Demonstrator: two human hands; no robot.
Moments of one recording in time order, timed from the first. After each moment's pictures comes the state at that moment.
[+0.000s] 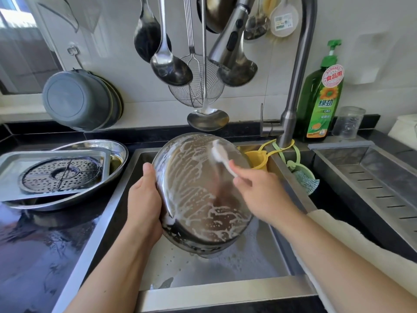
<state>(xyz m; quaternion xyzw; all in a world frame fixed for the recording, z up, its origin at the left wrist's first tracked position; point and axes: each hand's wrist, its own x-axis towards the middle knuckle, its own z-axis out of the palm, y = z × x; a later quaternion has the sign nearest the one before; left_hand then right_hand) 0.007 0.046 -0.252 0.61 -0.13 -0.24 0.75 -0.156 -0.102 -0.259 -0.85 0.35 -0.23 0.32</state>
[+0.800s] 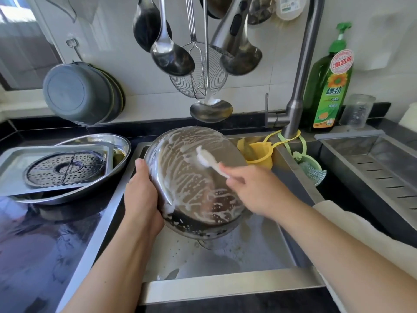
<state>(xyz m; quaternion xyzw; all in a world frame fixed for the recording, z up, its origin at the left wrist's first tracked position) 0.018 0.047 -0.255 0.57 -0.04 -0.26 0.78 -0.147 -0.094 -0.254 -0.89 0.31 -0.16 0.28</state>
